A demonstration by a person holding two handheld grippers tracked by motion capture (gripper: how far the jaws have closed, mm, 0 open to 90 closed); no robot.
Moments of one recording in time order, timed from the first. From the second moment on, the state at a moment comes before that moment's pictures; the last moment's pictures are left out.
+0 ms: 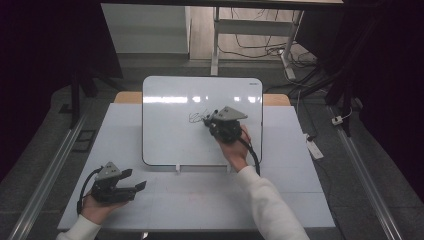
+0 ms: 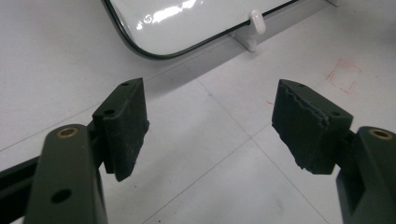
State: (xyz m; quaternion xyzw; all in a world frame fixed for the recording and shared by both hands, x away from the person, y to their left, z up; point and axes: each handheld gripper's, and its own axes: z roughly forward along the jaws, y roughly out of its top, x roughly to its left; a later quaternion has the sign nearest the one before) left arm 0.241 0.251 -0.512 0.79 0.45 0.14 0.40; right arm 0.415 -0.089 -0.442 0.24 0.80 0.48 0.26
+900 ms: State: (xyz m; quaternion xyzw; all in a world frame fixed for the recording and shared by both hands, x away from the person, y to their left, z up) left arm 0.239 0.251 -0.510 0.79 0.44 0.14 0.41; right arm 0.440 -0.101 -0.422 0.30 0.76 0.51 0.28
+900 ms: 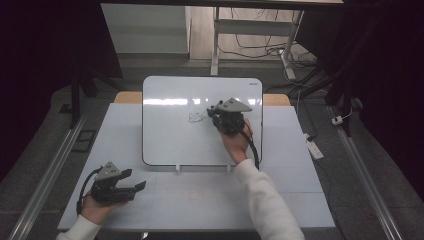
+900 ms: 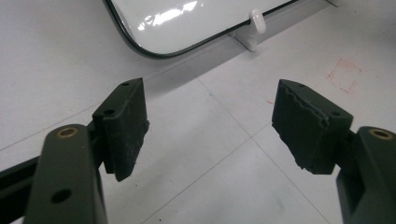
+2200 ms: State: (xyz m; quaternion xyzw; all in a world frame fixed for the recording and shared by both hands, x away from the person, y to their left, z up) left arm 0.240 0.251 -0.510 0.78 0.45 0.14 0.41; right arm 0.442 -0.080 -0.422 0.27 0.77 0.51 0.27
